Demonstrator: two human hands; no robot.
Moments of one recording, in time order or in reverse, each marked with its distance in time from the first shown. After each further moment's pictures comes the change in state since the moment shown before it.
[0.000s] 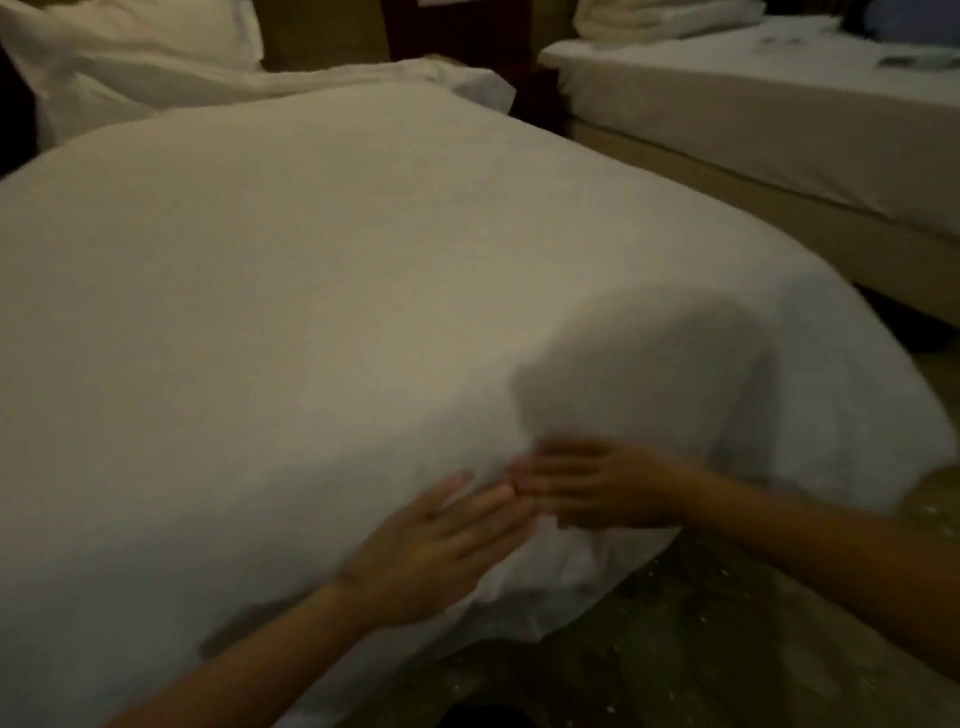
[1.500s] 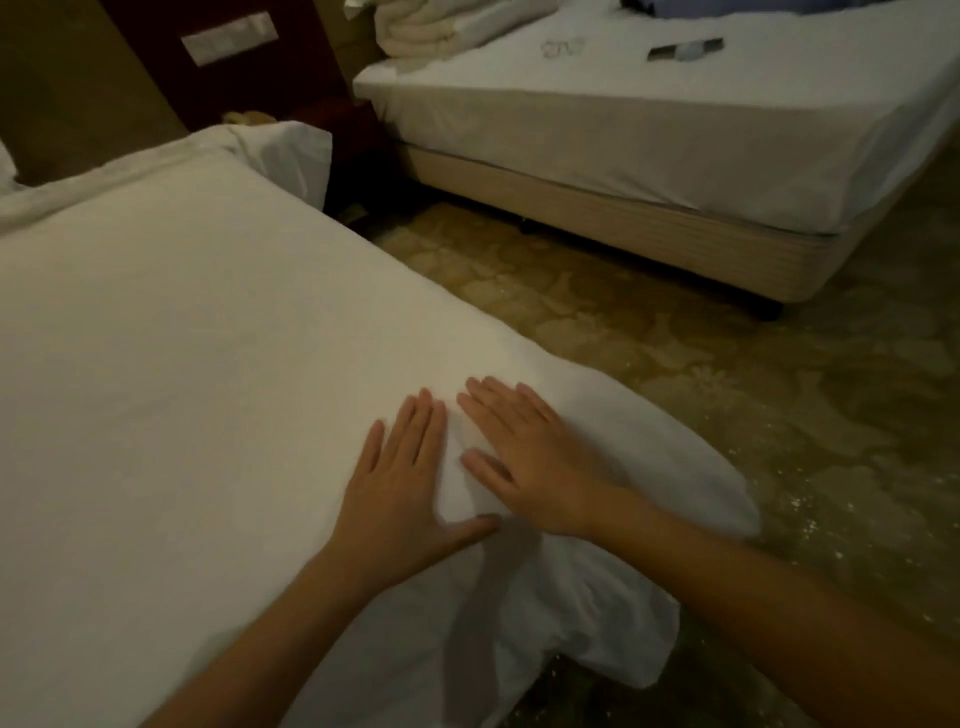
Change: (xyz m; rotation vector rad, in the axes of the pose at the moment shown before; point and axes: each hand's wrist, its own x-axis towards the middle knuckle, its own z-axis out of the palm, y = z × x) left_hand 0.348 -0.062 0.027 -0.460 -0.465 -0.494; right_hand -0.162 0.158 -0.049 0.559 -0.134 1.278
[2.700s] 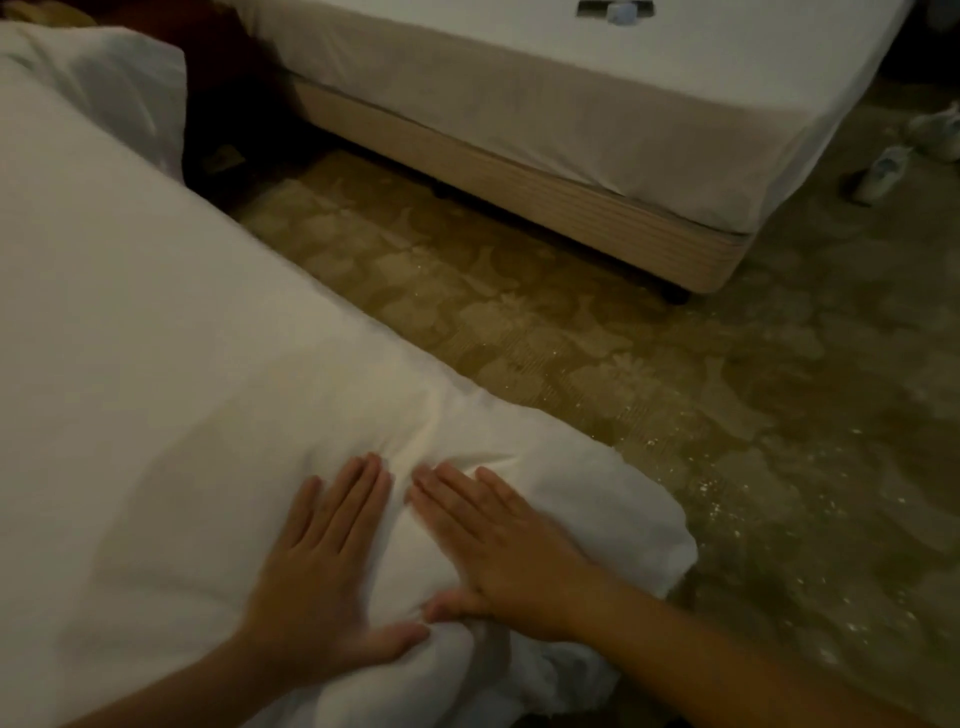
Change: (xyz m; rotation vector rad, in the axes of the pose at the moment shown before) left_hand 0.060 -0.056 0.041 -0.086 0.018 0.338; right_hand 0.015 0.032 0.013 -0.132 -0.234 -0.052
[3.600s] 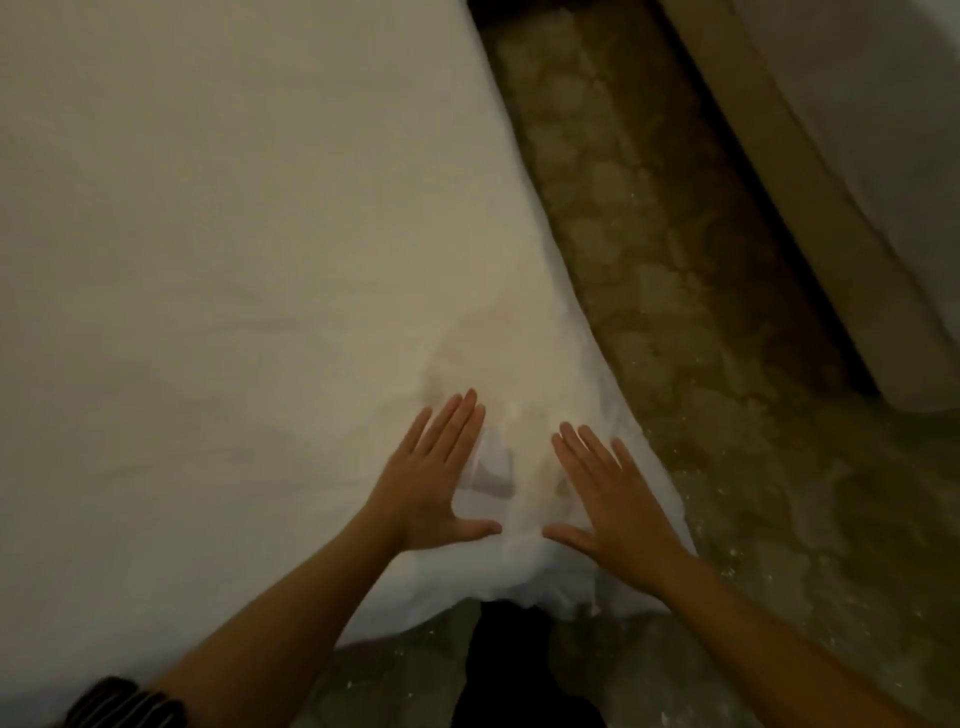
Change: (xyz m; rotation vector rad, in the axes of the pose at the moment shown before) left_hand 0.000 0.016 -0.109 -0.231 -0.349 -0.591; right_hand 0.046 0.032 -0.107 0.092 -0.375 -0.124
